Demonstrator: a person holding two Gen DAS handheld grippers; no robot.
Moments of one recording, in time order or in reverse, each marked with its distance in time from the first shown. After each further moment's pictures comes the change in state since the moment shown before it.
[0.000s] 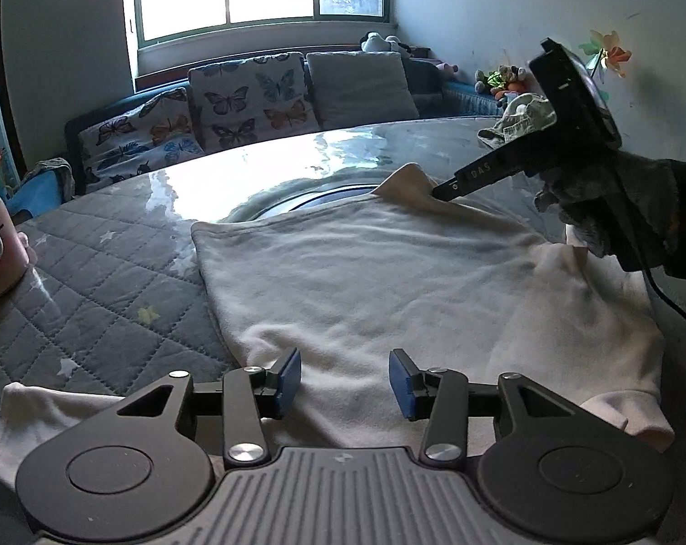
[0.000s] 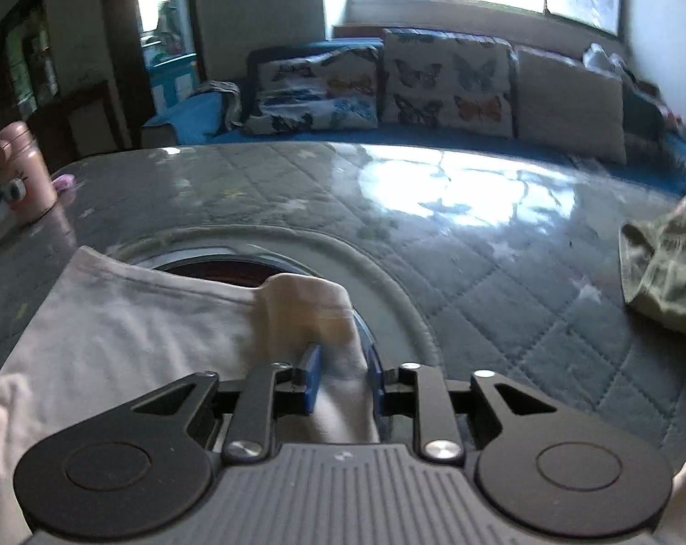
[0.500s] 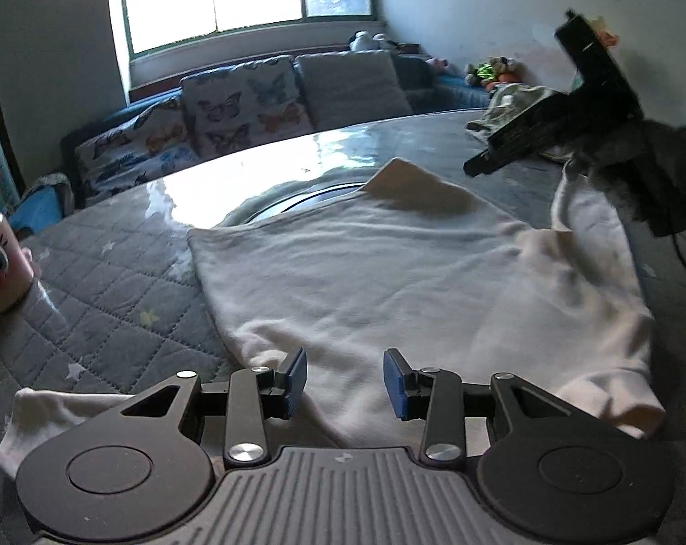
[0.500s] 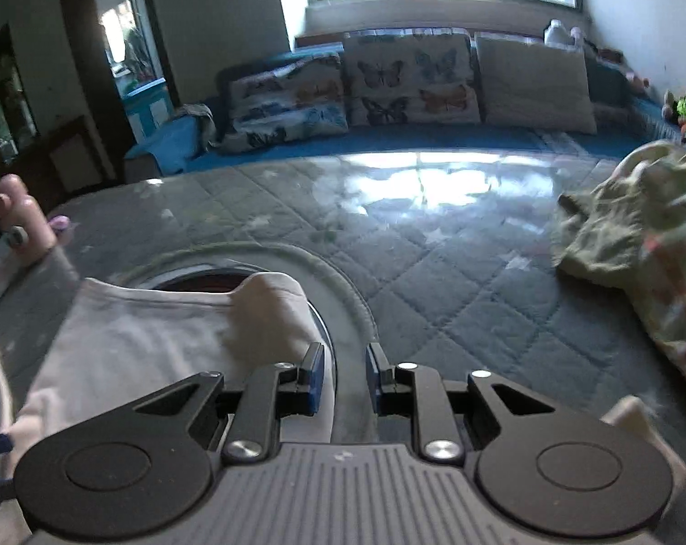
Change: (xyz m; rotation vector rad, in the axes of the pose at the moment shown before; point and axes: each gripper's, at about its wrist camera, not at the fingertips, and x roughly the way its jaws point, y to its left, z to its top) left arm -0.008 -0.009 -0.004 0.040 0.002 0.016; right arm -0.038 -0.030 0.001 0.108 -0.004 -0.023
